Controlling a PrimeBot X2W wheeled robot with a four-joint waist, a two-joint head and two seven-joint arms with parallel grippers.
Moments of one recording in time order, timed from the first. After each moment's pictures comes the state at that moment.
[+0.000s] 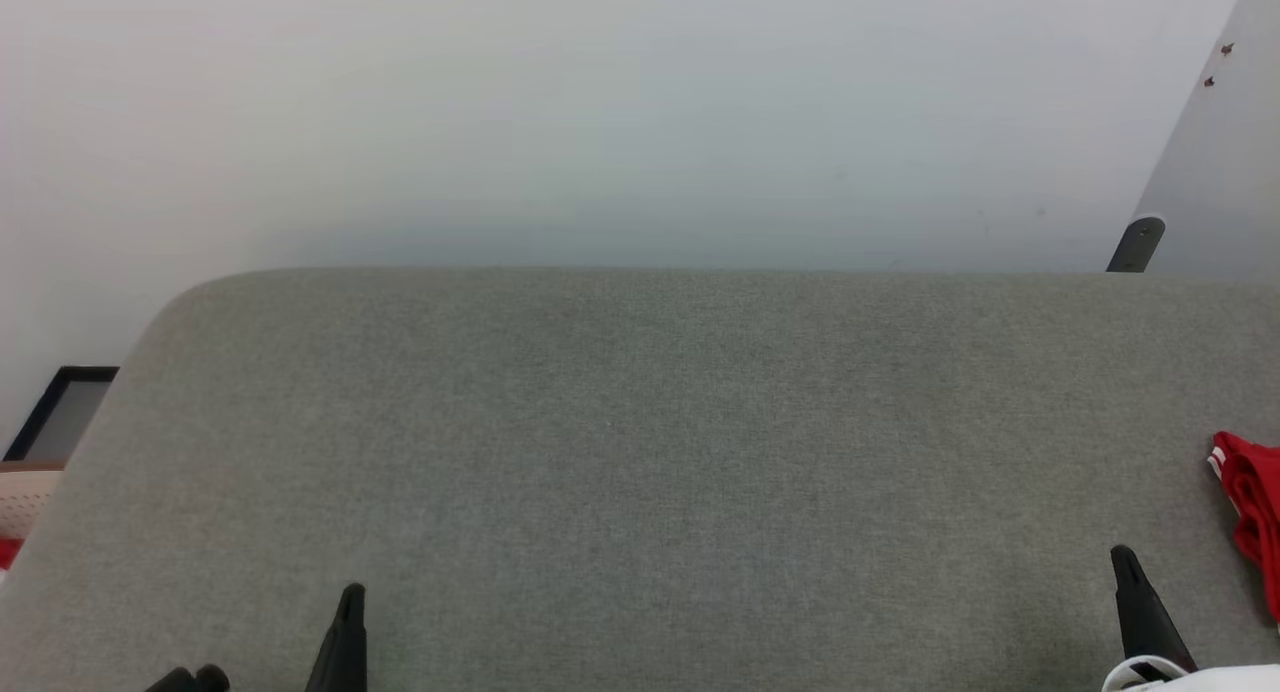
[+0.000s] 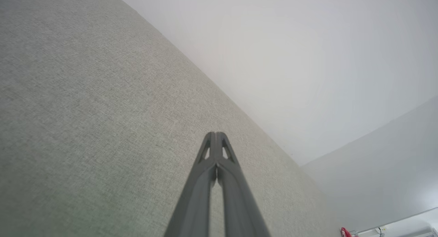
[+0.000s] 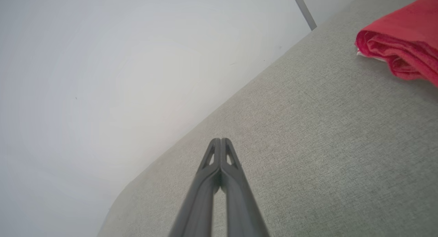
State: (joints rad) left arm 0.10 0.09 0.05 0.20 -0.86 -0.13 -0.10; right arm 0.07 -0.11 -0.08 0.17 0.87 0.13 -0.07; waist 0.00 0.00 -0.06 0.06
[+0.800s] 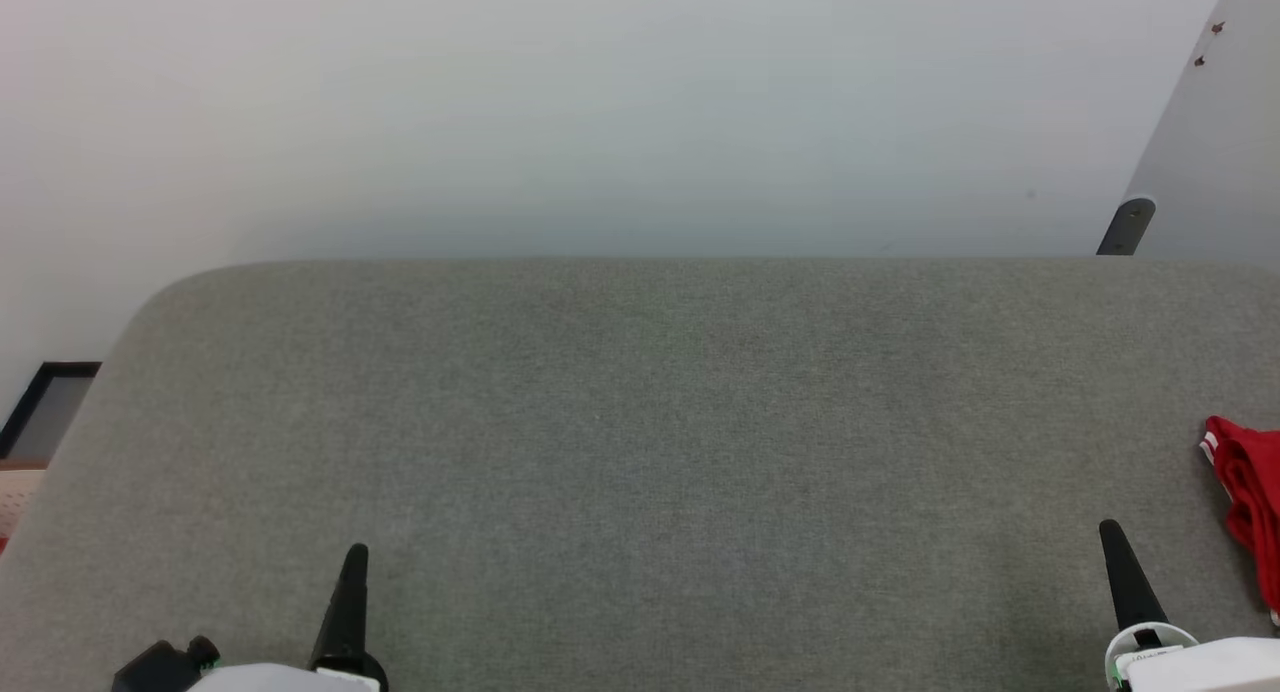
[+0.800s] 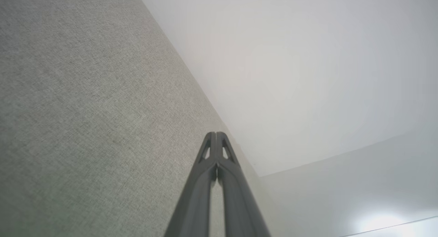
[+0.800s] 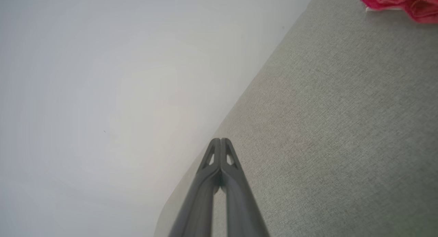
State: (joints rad) left arm 0.02 0.08 0.07 0.21 -1.12 -0.13 -0.03; right arm 0.01 -0.09 -0.09 0.20 1.13 0.13 0.00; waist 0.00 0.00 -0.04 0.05
